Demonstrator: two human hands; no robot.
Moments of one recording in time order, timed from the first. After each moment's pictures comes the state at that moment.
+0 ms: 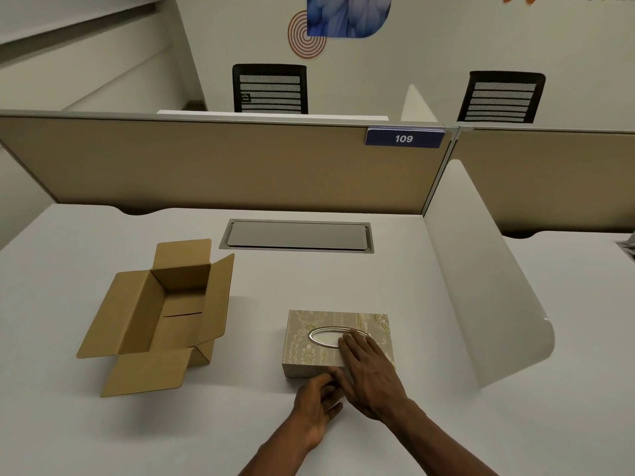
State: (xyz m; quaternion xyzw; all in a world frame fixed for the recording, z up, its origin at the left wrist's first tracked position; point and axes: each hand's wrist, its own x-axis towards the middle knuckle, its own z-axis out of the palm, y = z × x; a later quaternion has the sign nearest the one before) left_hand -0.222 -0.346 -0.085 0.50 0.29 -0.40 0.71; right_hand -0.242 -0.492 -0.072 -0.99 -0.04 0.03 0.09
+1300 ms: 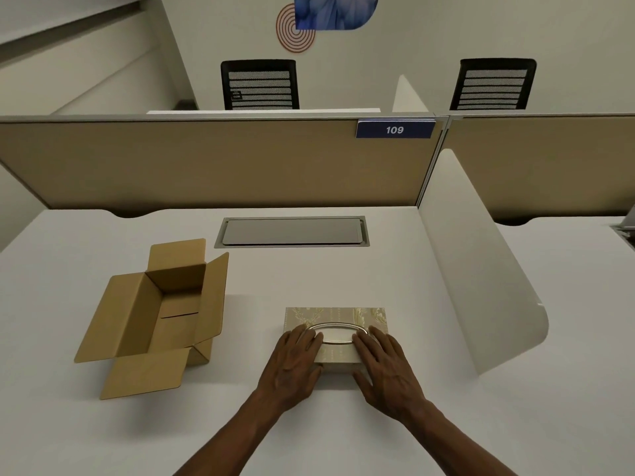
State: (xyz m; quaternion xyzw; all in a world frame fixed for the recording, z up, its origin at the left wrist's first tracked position) left_hand -0.169 -0.294 -0.095 0.89 -0.43 0.12 0.12; right_hand -0.268 -0.525 -0.093 -0.99 -0.04 -0.09 0.06
